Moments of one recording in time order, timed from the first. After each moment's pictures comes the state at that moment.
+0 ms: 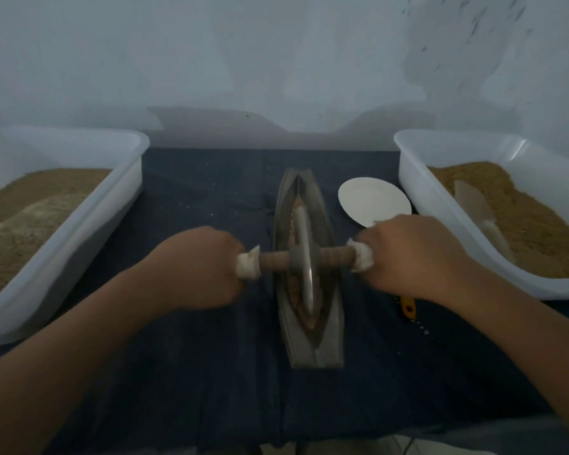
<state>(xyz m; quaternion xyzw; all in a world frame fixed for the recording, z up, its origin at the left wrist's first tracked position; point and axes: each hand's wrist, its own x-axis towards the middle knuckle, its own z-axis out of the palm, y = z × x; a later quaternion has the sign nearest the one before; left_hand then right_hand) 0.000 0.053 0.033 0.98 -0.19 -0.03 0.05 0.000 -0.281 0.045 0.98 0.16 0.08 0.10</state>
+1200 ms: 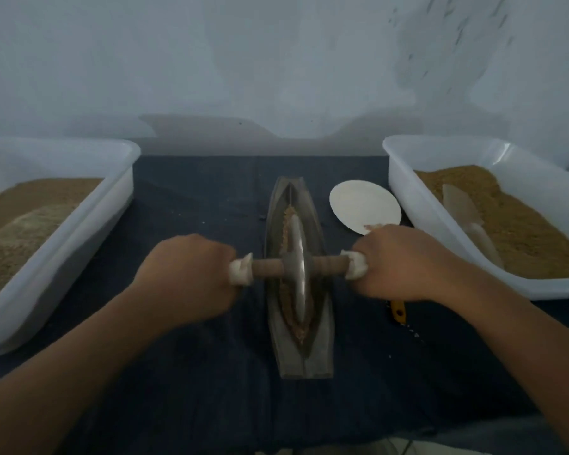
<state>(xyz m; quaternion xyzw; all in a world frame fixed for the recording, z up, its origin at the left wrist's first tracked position) -0.008 0.051 0.021 0.96 -0.20 0.18 -0.01 -0.005 -0.288 0.053 0.99 0.16 -0.05 -0.02</state>
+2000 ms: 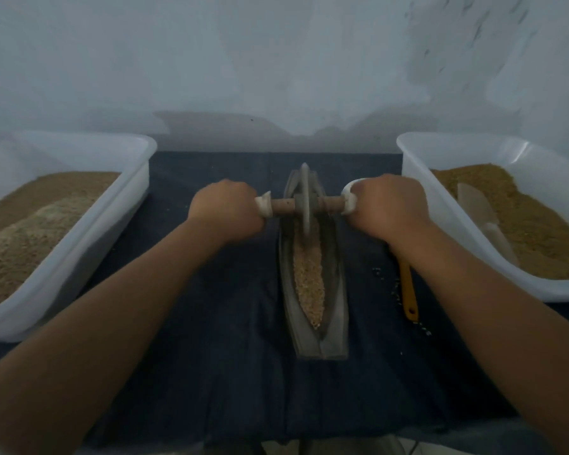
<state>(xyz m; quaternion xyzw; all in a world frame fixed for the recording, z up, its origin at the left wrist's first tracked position) 0.083 0.018 0.040 0.99 -0.08 0.08 0.03 0.081 -0.263 0.050 0.99 0.08 0.13 0.06</state>
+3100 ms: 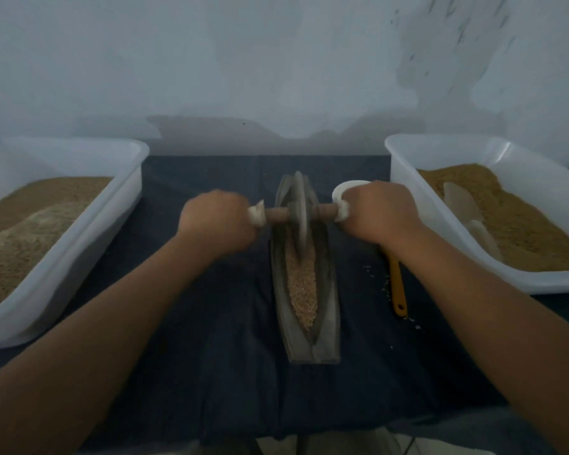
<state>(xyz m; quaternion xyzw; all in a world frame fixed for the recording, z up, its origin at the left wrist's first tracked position) 0.062 0.016 0.035 0.99 -0.09 0.12 0.01 0.064 -0.261 0.058 0.99 0.10 0.08 0.04</state>
